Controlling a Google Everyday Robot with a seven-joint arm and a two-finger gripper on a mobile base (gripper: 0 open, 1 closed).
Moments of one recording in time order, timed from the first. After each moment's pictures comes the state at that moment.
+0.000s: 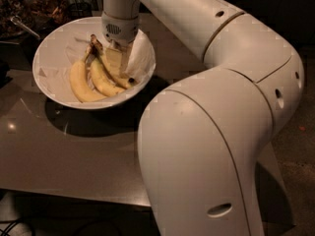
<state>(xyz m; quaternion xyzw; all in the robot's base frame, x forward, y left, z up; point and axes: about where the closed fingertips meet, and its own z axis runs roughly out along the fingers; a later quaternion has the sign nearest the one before) 0.641 0.093 0.878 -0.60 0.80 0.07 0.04</state>
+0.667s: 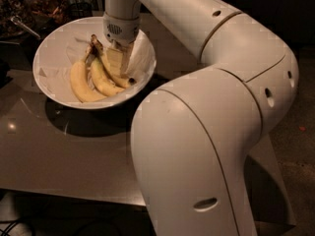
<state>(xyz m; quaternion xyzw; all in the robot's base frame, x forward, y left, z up) 0.647 0.092 0.874 -0.59 0.80 0.08 0.04</state>
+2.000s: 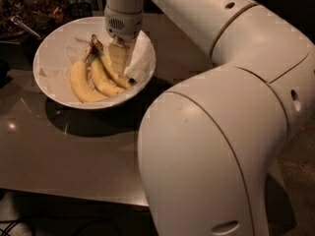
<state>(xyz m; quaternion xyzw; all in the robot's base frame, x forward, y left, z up) 0.635 0.084 0.895 -0.60 0.80 0.07 0.05</state>
